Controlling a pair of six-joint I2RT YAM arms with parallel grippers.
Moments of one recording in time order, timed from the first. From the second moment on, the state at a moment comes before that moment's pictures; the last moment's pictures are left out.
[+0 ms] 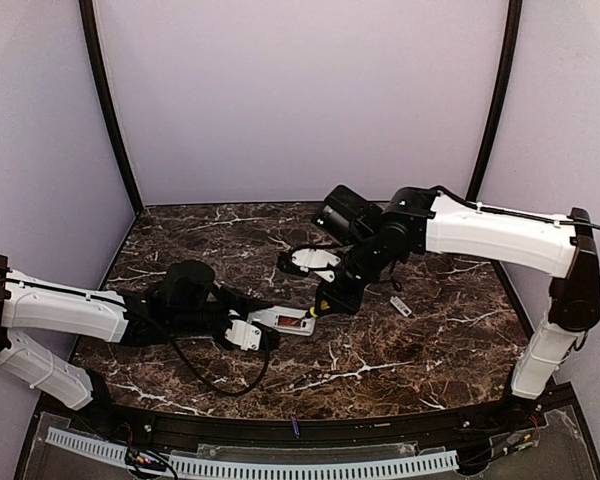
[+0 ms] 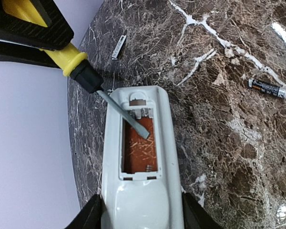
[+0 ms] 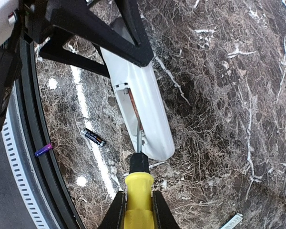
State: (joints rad) left arm -0.94 1.32 0.59 0.18 0.09 1.21; right arm 1.04 1.73 1.56 -0.96 -0.15 -0.20
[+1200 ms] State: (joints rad) left arm -0.91 1.34 0.59 0.30 0.02 1.04; right arm 1.04 1.33 1.22 -0.68 0.09 0.04
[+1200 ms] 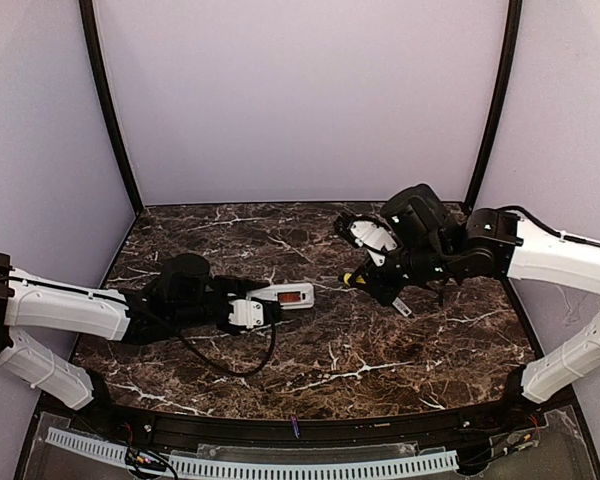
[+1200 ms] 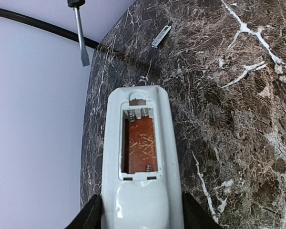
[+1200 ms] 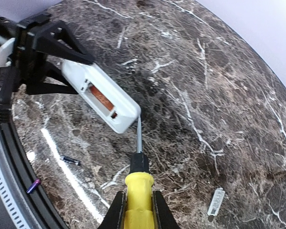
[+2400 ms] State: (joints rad) left arm -0.91 1.29 0.58 0.51 -0.20 0.91; right arm 0.72 1.88 1.06 0.02 0.50 0.41
